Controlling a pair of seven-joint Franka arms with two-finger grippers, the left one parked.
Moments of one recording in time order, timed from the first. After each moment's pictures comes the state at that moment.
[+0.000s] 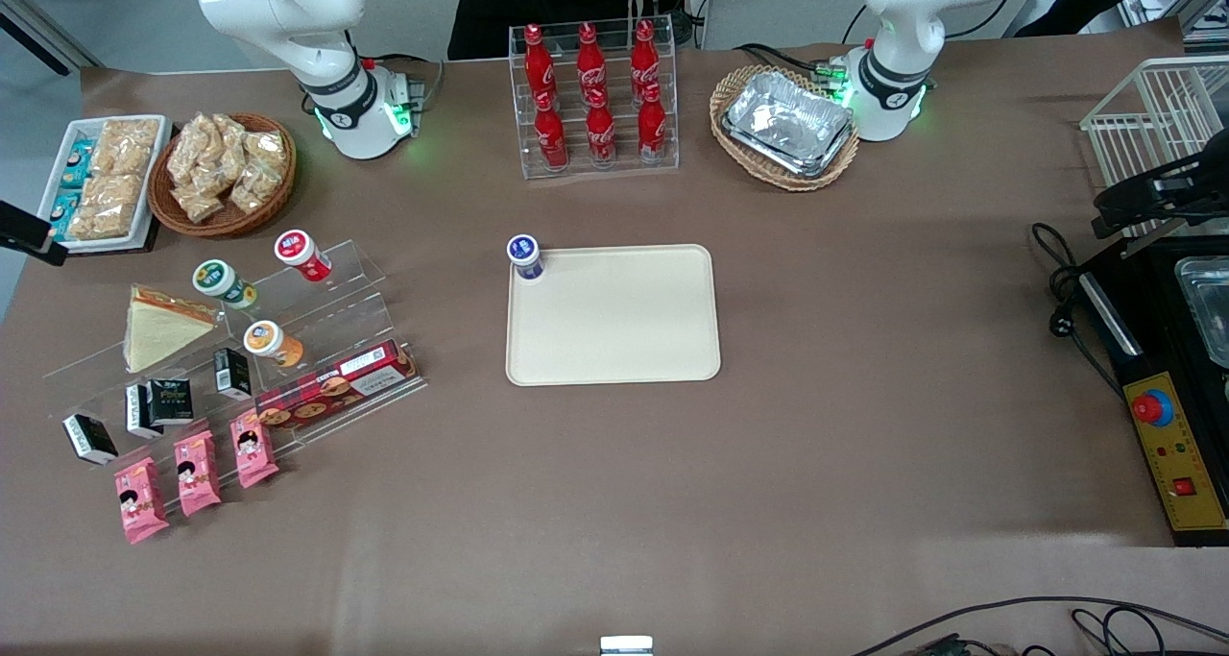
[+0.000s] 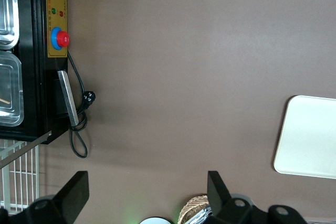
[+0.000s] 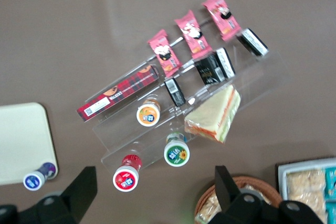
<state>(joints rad) 0.04 0.03 -0.24 -1.41 0.04 1.43 -0.06</state>
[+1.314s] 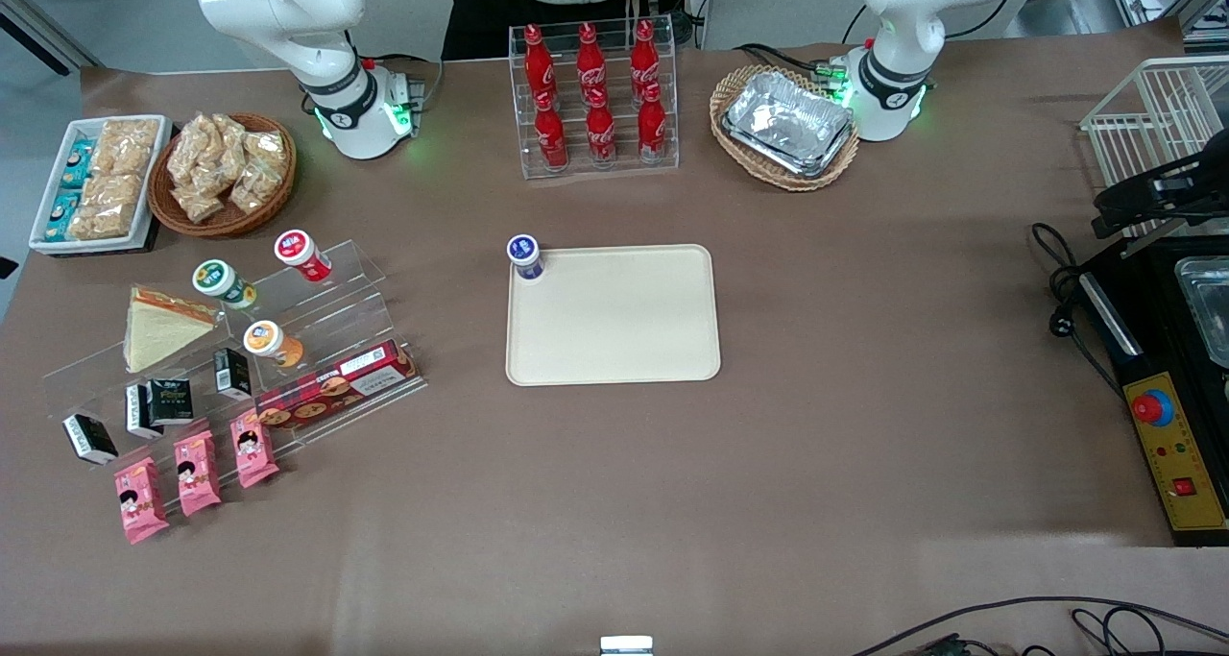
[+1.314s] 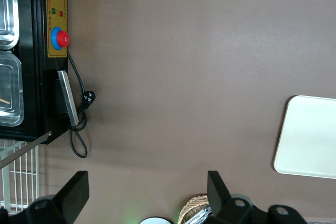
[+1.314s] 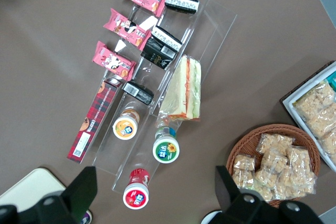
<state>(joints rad) 0.04 0.05 -0.37 -1.44 0.04 1.43 0.35</state>
